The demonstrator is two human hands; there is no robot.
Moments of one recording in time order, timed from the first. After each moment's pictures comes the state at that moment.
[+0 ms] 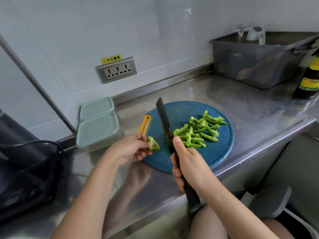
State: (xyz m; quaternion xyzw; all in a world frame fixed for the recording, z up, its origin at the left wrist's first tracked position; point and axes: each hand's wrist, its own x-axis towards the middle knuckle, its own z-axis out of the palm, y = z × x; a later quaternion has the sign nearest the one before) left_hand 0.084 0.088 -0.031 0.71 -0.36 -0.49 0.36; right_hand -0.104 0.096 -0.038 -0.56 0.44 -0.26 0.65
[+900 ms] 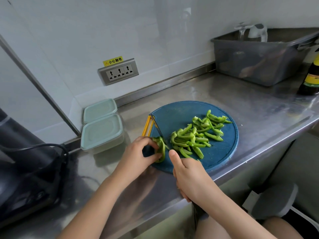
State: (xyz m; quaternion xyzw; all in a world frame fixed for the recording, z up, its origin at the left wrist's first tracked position) left_hand 0.076 0.115 -0.056 0.70 -0.63 -0.11 0.32; right_hand -0.096 0.108 -0.054 -0.67 0.49 -0.22 0.51
